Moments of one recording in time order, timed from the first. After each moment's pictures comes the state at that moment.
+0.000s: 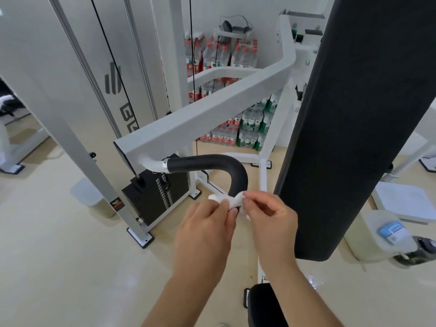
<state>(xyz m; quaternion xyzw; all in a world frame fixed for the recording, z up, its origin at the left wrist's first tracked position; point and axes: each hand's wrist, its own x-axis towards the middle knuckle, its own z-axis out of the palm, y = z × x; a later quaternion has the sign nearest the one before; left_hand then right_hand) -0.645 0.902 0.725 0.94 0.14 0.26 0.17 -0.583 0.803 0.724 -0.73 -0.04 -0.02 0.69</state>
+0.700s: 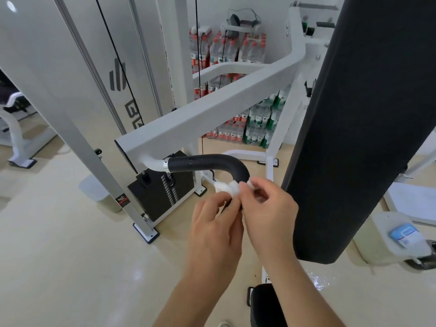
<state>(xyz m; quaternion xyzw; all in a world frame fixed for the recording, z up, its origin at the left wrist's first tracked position) -0.637 0.888 0.717 0.90 0.12 0.27 0.30 -0.571 0.816 0.744 -0.84 -0.11 -0.08 0.52</state>
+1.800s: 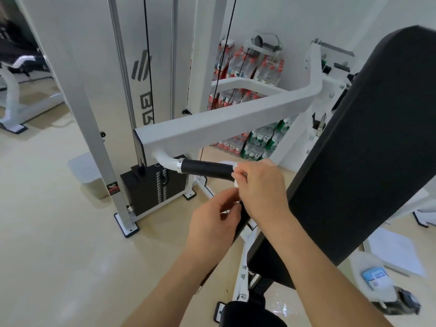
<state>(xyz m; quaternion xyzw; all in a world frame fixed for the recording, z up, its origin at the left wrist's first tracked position) -0.617 0.909 0.739 0.78 0.19 0.18 0.57 -0.517 0.850 0.782 -0.90 -0.37 -0.13 0.19</state>
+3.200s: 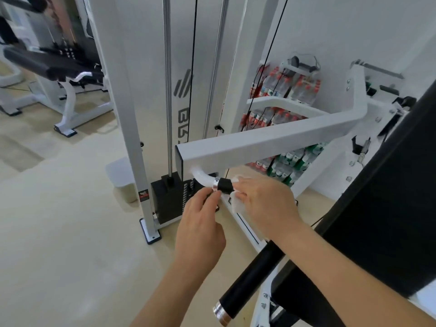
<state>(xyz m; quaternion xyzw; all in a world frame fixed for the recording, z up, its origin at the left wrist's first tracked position) -0.632 0.972 0.708 0.86 0.32 0.26 0.29 -0.504 0.901 0.764 -0.83 -0.53 -0.11 0.10</state>
